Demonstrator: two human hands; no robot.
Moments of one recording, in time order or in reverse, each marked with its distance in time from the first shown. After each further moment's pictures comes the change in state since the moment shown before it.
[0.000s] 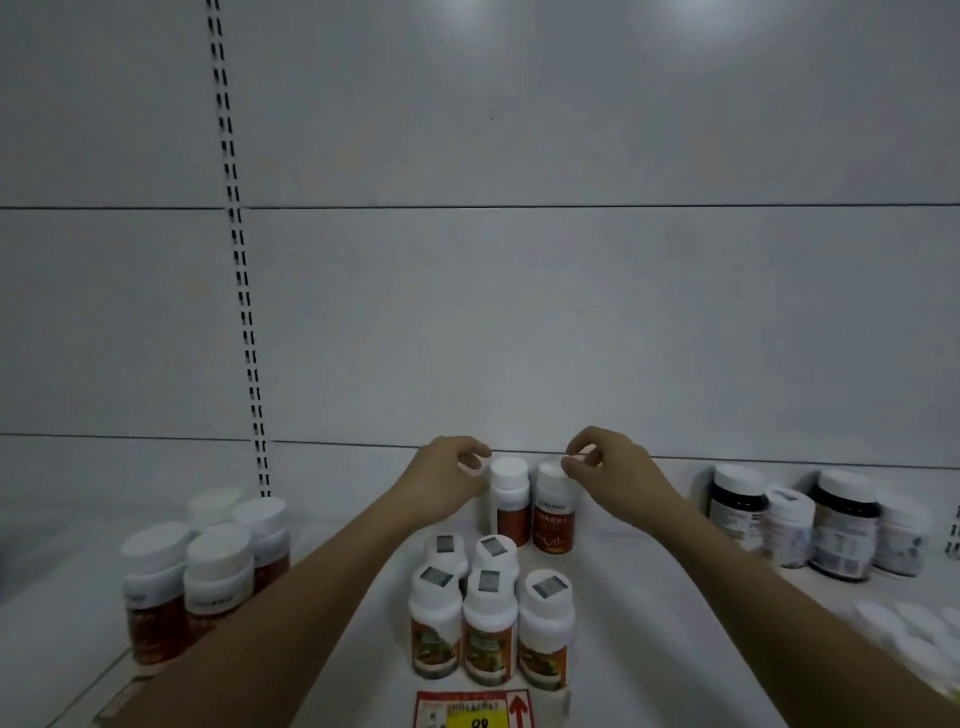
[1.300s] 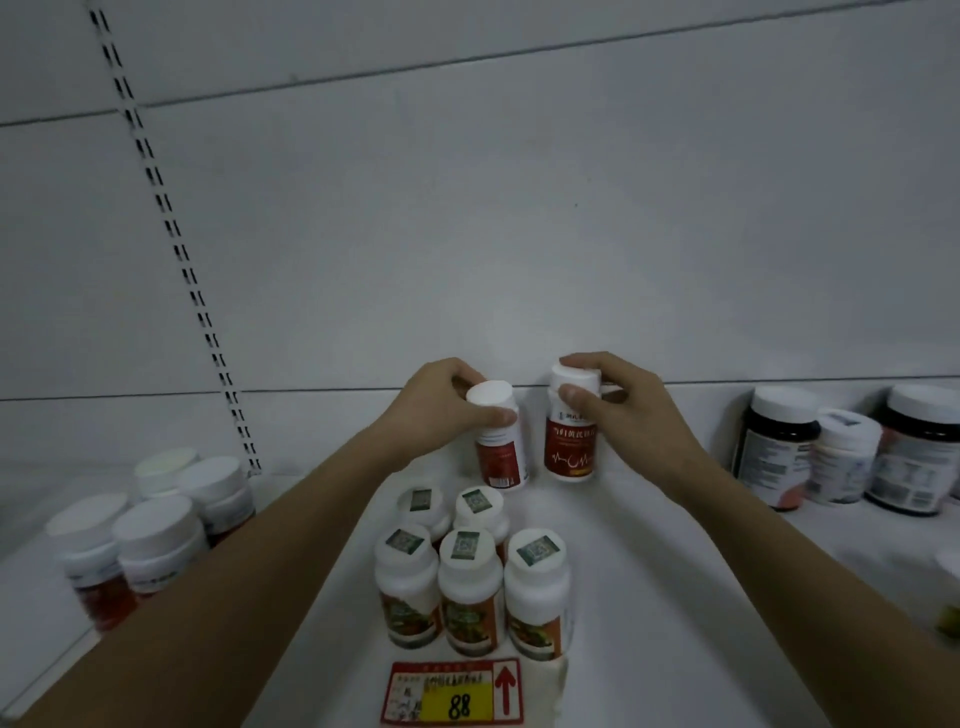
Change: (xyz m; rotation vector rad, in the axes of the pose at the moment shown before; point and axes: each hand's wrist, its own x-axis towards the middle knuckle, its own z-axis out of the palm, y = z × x) left_hand 0.030 0.007 0.017 -0.179 0.021 -0.095; right_hand 0.013 0.035 0.019 0.532 0.020 -0.139
